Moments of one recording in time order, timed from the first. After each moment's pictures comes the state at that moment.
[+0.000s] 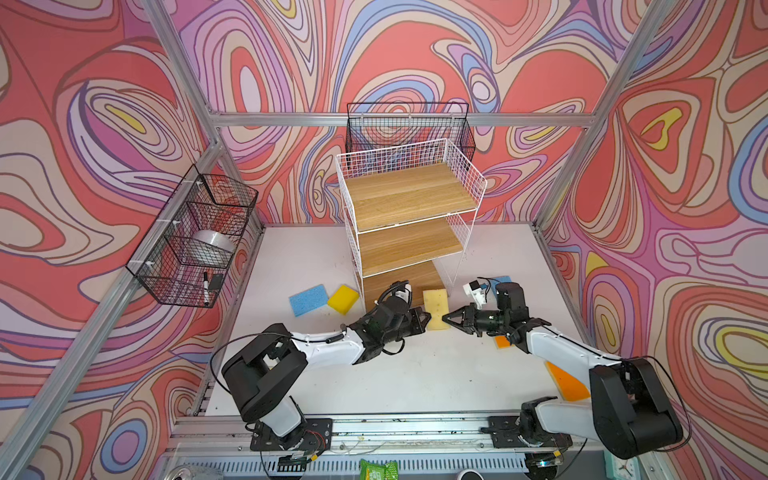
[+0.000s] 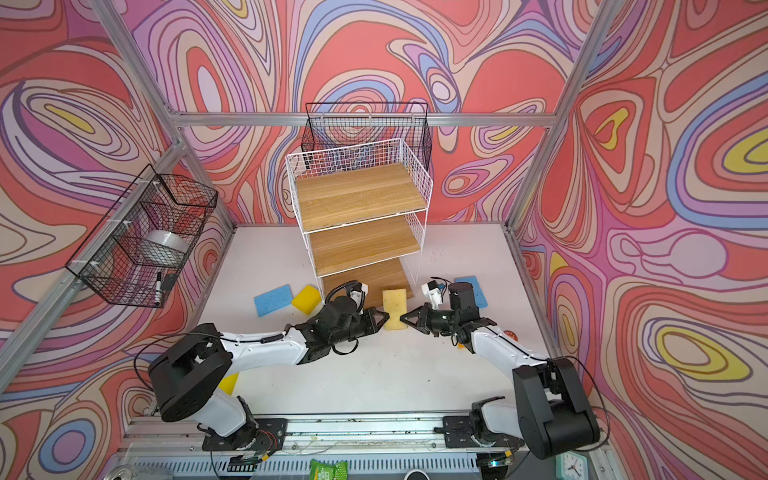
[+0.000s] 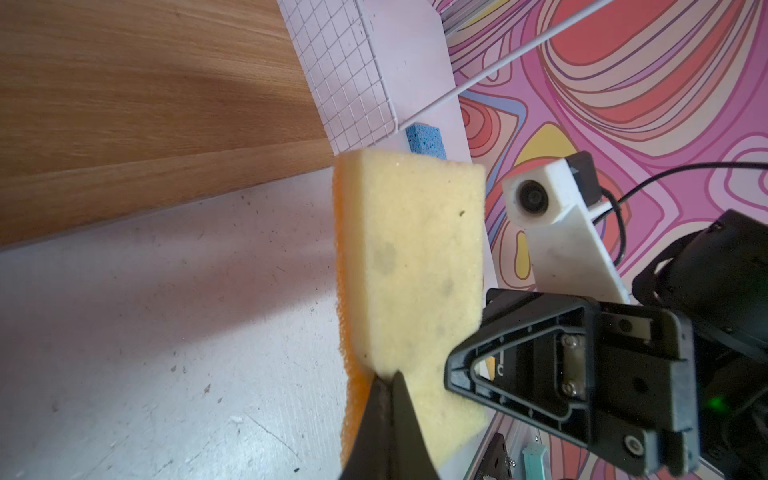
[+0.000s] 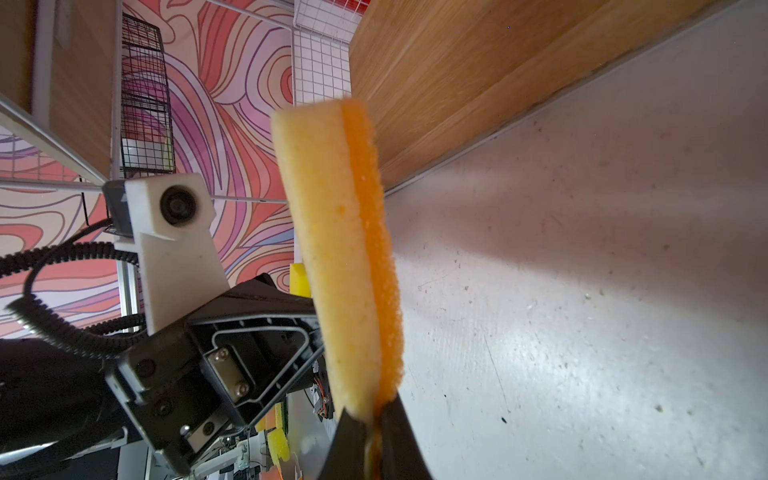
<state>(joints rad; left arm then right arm) -0.89 1.60 0.75 0.39 0.09 -1.02 0.20 1.30 0.54 0.04 -0.90 0.74</state>
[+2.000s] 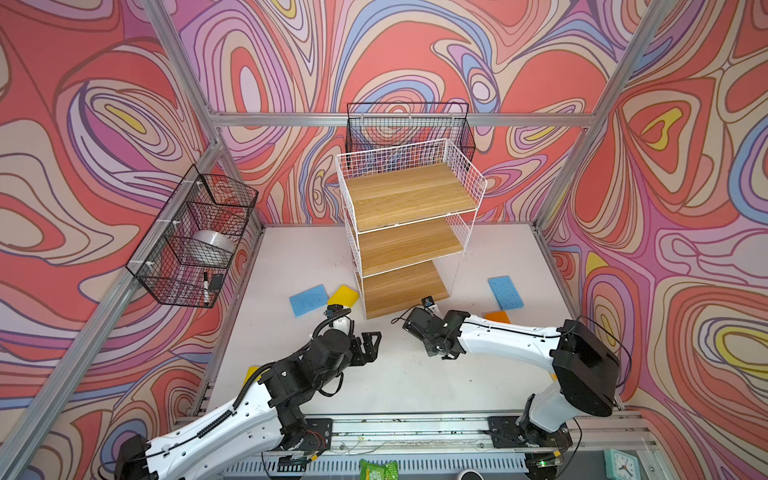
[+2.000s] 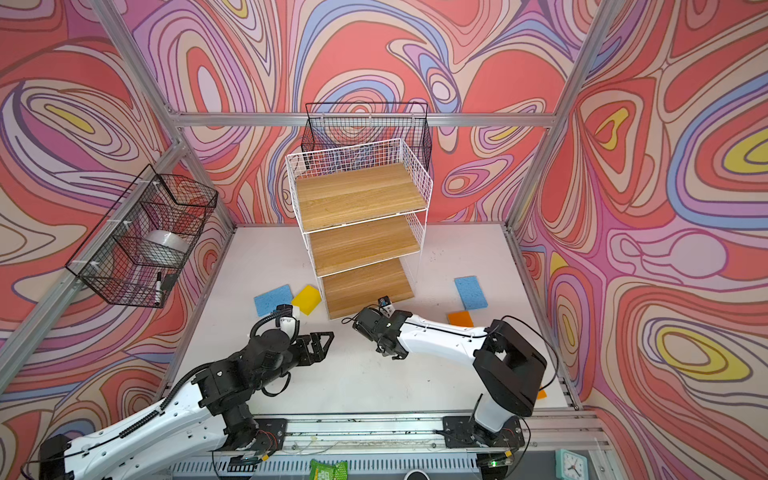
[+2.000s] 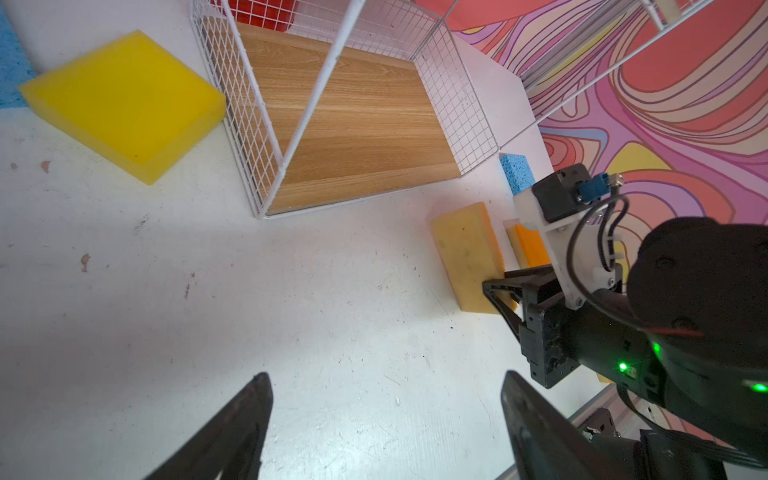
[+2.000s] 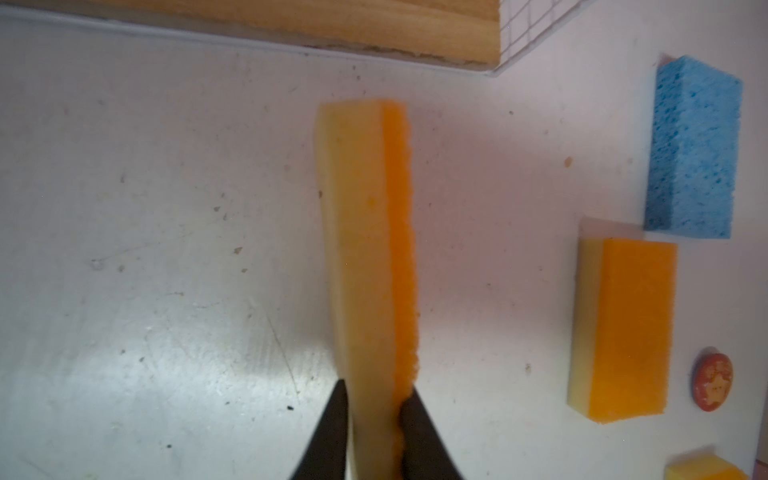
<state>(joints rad) -0.90 0.68 0.49 -0.39 -0.23 -0.89 0.96 1.62 1.03 -0.78 0.46 0.62</state>
